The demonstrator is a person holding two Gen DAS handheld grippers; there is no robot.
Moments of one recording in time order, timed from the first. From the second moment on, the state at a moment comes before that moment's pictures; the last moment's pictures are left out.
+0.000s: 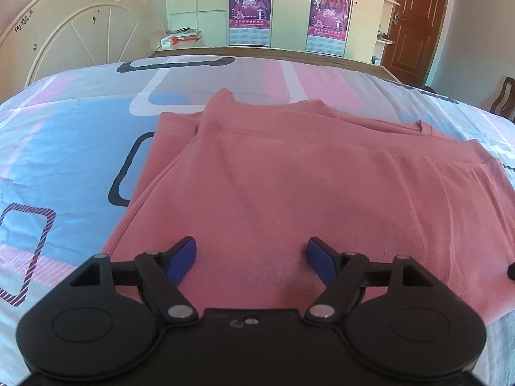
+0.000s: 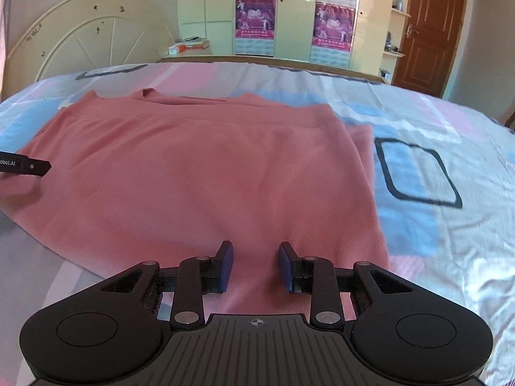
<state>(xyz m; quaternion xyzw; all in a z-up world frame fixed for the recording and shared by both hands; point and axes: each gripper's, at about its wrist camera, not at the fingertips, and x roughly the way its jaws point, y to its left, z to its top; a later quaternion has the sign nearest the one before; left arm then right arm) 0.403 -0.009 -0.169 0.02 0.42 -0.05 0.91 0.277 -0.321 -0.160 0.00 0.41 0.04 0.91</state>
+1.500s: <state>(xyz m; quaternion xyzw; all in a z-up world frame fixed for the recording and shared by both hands) 0.425 0.008 -0.160 0.05 0.45 -0.08 0.89 0.372 -0.190 -0.148 0.00 0.41 0.04 0.91</state>
